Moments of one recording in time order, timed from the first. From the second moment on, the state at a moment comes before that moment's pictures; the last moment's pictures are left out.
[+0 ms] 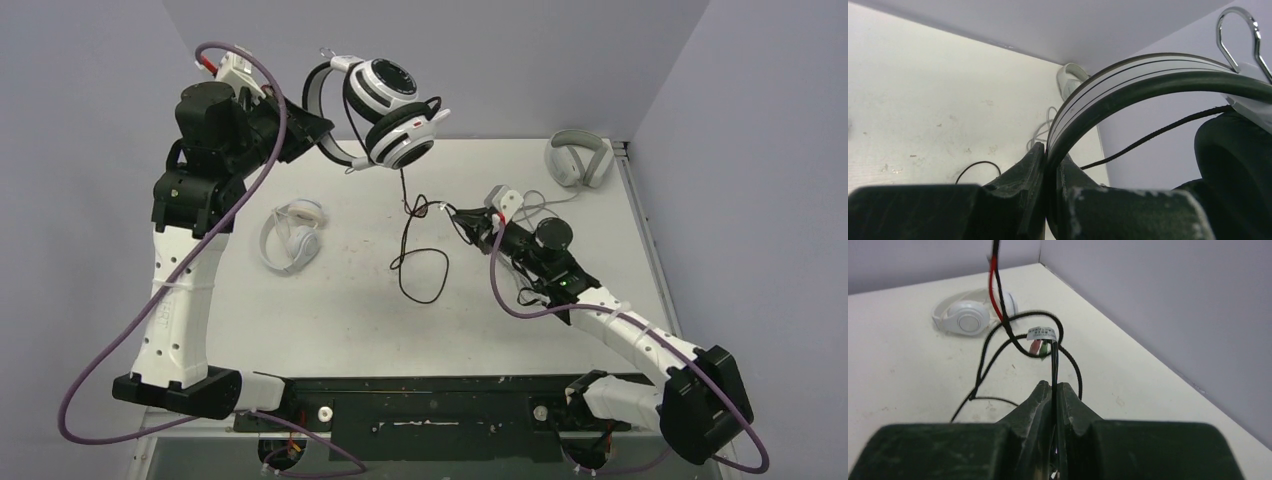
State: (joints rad) left arm -0.23 1.36 1.97 -0.79 0.21 -0.75; right arm 0.54 1.15 0.64 0.55 -0.37 -0.18
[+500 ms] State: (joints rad) left arm -0.04 1.37 1.74 -0.72 0.23 -0.75; right arm 0.54 0.83 0.68 0.44 0.00 -0.01
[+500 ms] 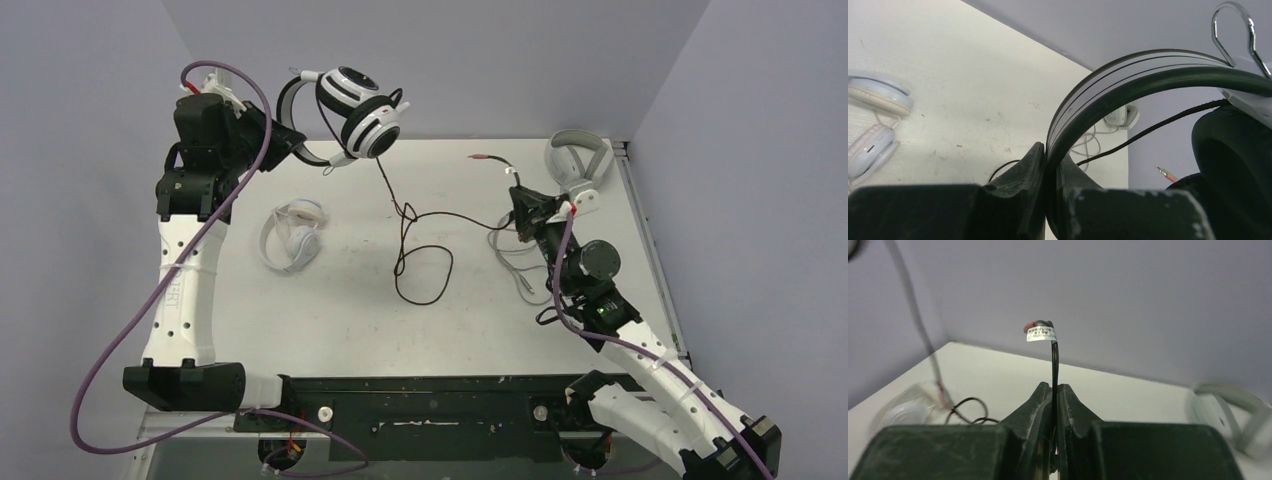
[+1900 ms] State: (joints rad) left arm 0.48 1.27 1.47 -0.66 0.04 -0.89; right arm -0.06 0.98 1.11 0.26 1.23 0.13
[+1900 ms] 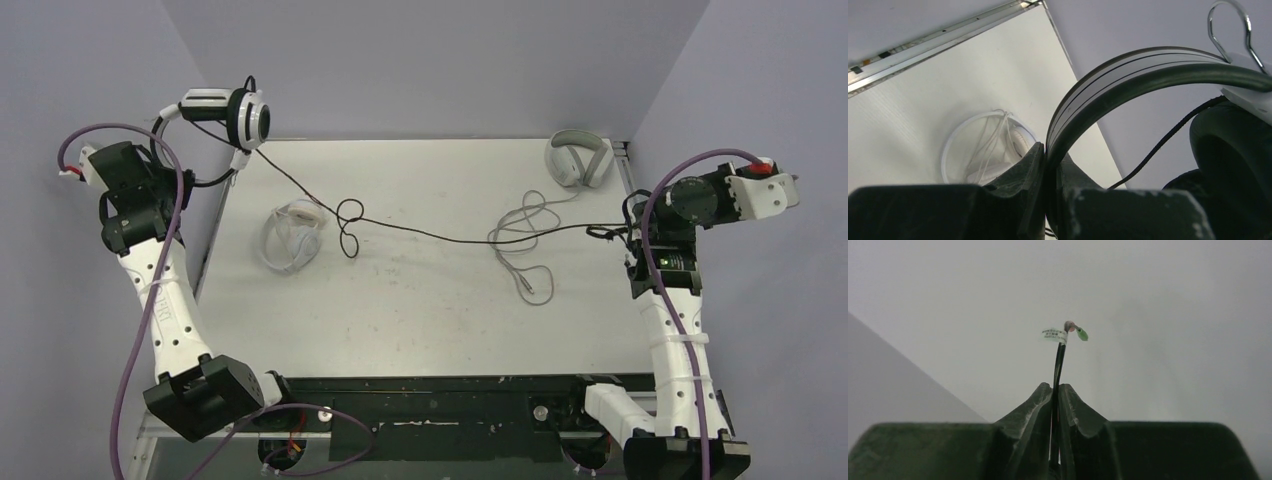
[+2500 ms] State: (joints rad) left arm 0.32 1.24 1.60 -0.52 0.25 -0.93; right arm 0.19 1.08 0.91 0.04 0.18 0.26
